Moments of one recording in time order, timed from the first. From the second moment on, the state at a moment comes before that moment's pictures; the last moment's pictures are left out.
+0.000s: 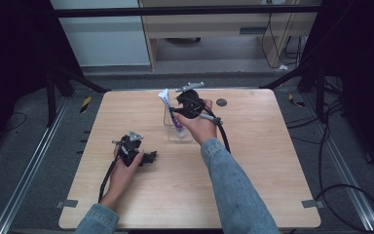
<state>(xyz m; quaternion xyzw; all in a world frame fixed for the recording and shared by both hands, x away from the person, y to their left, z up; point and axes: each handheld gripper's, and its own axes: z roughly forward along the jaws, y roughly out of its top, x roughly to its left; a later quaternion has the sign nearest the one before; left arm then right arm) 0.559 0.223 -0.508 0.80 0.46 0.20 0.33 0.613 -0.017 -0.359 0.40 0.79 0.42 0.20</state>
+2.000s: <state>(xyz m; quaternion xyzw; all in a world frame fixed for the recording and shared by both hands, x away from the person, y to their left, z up) 0.559 0.223 -0.508 0.80 0.46 0.20 0.33 0.561 -0.133 -0.391 0.42 0.78 0.41 0.22</state>
